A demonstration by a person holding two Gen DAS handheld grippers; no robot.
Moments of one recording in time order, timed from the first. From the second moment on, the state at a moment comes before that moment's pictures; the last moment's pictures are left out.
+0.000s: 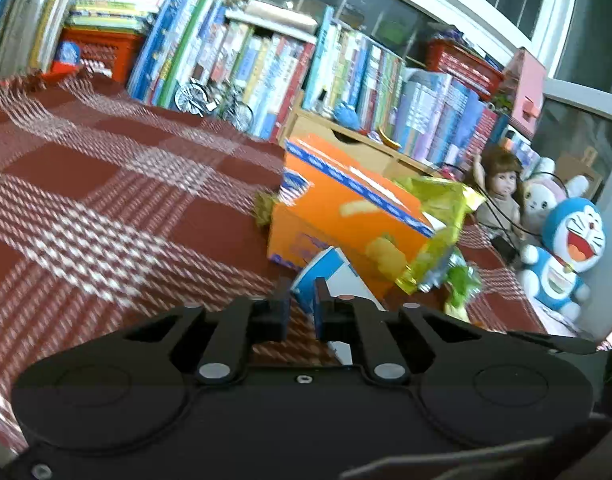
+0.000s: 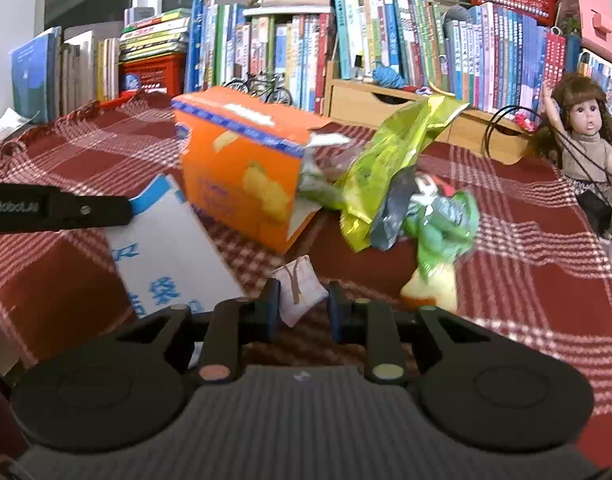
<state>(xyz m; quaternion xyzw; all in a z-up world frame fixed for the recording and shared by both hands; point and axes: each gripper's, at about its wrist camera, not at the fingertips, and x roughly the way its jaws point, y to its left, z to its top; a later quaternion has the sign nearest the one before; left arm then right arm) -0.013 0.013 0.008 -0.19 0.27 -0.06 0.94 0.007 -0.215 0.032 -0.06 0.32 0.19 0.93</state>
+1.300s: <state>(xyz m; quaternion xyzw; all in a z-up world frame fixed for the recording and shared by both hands) -0.054 0.006 0.044 -0.19 0.24 -0.10 0.95 -0.056 -0.223 0.052 -0.03 0.29 0.18 0.94</state>
